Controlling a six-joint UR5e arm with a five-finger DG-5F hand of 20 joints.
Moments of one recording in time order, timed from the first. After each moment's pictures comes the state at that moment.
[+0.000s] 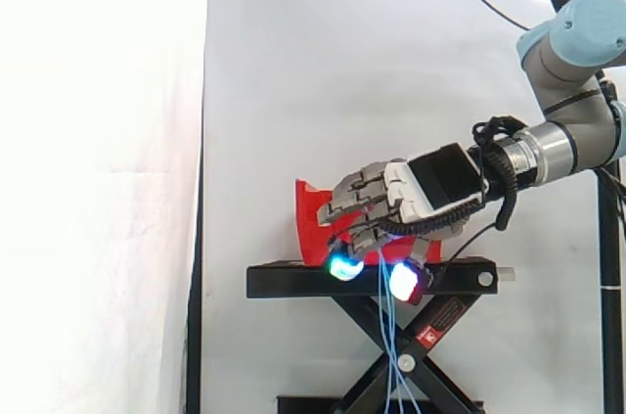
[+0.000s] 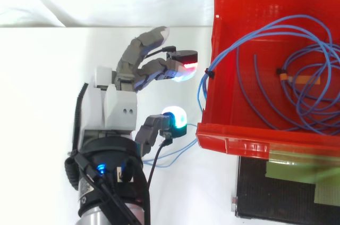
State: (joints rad) arm -0.15 -2.25 -0.99 -3.37 -1.93 -2.75
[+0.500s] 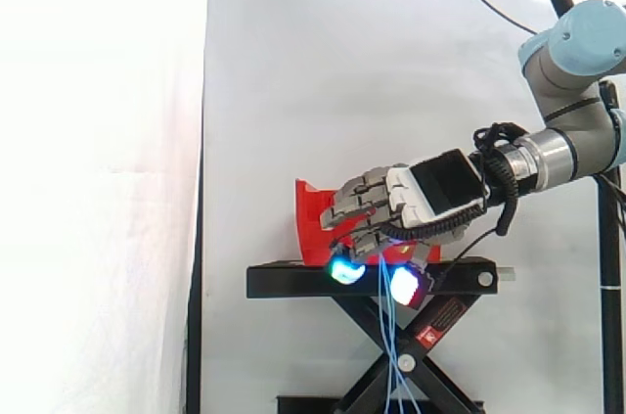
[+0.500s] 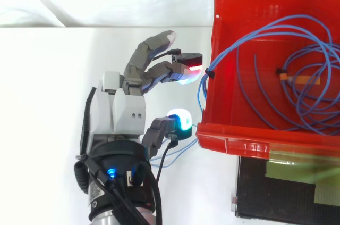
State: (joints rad) arm -0.17 -2.25 -1.00 -3.35 -1.94 -2.75
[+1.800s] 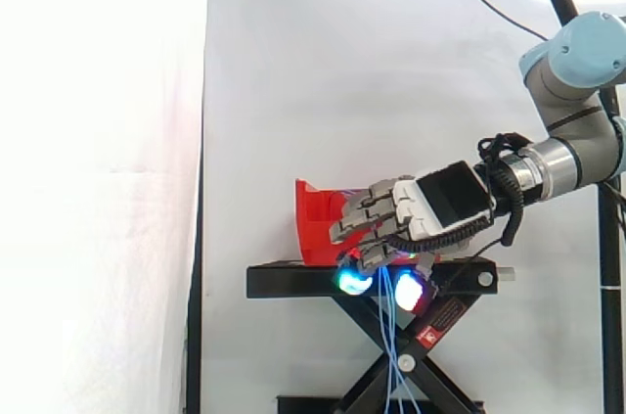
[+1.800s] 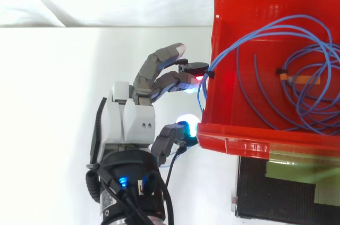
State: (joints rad) arm -0.19 -2.25 -1.03 -3.35 -1.96 -2.76
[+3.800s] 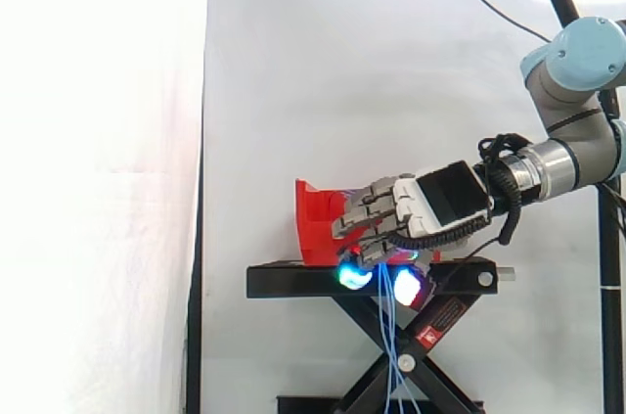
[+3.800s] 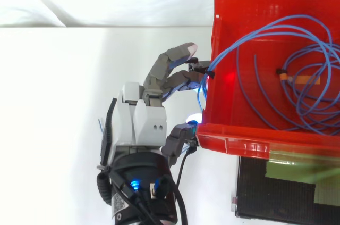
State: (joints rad) arm -0.21 -2.25 -1.03 -3.33 -1.97 -2.78
